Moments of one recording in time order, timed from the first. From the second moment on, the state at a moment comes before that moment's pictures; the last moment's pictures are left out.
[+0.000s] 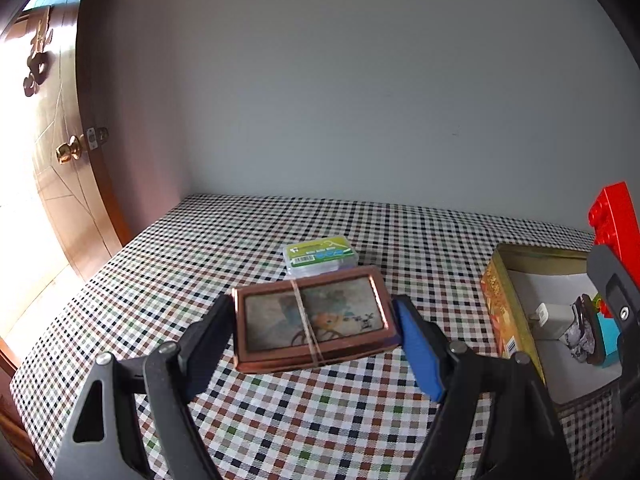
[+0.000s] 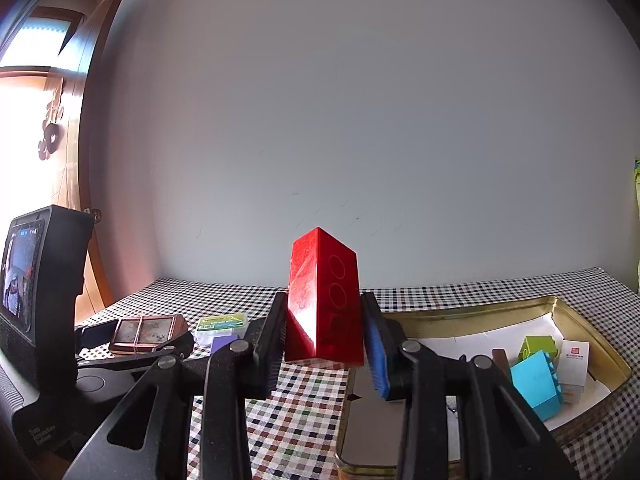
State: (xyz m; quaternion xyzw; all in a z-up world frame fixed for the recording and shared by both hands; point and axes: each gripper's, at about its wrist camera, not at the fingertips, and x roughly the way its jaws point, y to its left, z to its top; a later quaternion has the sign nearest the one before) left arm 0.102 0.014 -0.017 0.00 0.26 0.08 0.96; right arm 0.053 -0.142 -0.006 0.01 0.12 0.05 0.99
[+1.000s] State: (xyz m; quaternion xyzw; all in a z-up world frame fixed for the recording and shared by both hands) left arm 0.104 -0.037 -0.007 0.02 0.25 0.03 0.97; right arm 0.040 -0.186 0.004 0.03 0.12 0.01 0.99
